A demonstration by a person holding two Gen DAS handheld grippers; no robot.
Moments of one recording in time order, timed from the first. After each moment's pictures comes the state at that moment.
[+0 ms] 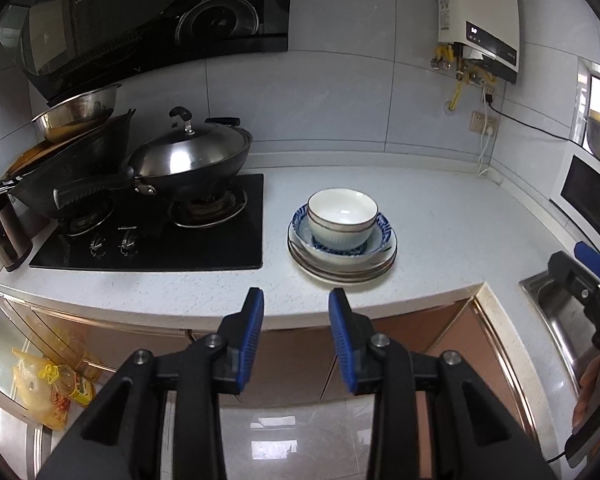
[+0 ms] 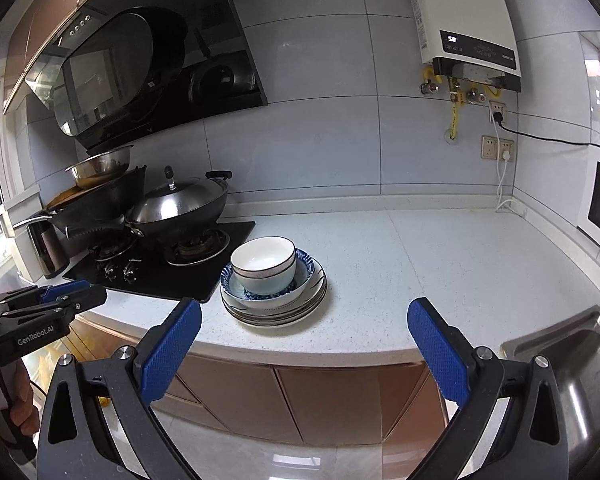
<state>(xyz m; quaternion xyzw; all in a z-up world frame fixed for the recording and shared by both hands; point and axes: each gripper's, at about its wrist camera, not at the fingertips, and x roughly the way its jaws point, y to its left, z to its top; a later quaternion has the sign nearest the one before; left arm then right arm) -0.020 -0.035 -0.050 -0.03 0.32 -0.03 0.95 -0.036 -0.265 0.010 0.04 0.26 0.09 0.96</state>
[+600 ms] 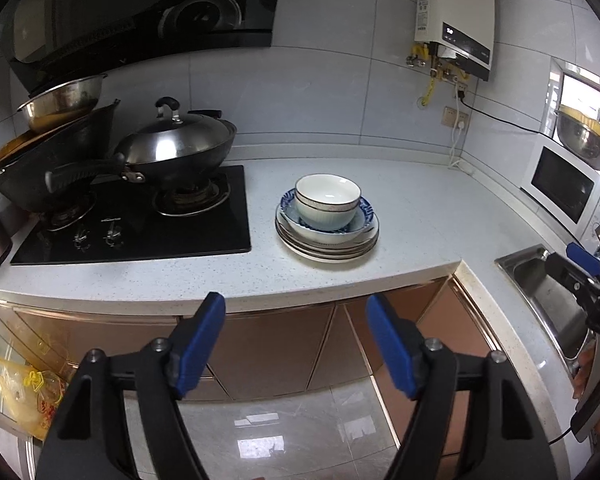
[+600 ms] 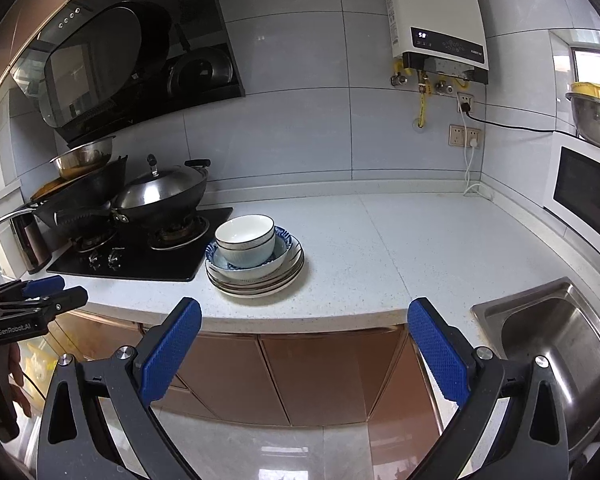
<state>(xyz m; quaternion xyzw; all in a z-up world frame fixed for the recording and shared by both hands) -0.049 0.000 -0.064 -0.04 0.32 -0.09 0.94 -0.077 -0.257 0.006 0.03 0.28 0.04 0.96</state>
